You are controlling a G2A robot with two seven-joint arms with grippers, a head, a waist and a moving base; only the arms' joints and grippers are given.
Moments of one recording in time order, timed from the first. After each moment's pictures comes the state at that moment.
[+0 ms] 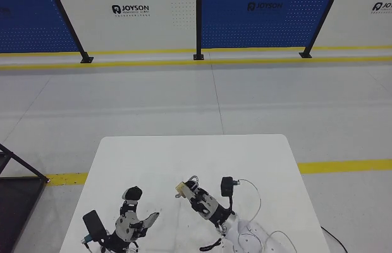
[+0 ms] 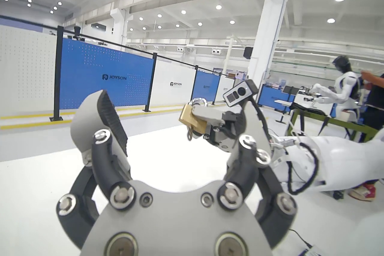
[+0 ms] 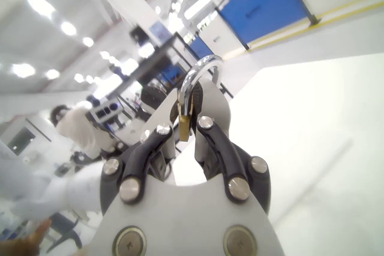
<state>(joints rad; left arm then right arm) 2.15 -1.13 -1.50 -1.80 1.23 -0.64 0.88 -1.59 -1.30 0.88 -1.57 -0.67 -0.57 -0.09</state>
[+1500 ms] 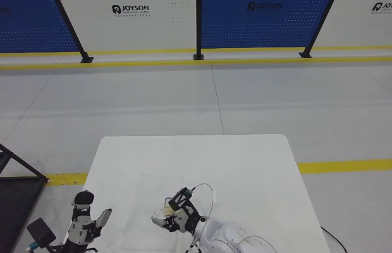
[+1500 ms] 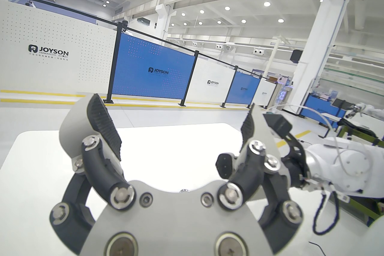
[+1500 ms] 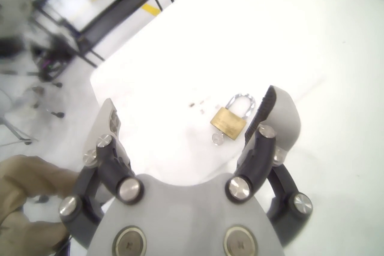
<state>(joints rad) 2.27 -1.11 -1.74 -1.76 1.08 -0.67 0.87 -1.57 -1.31 0.74 -1.70 -1.06 -0.12 0.23</state>
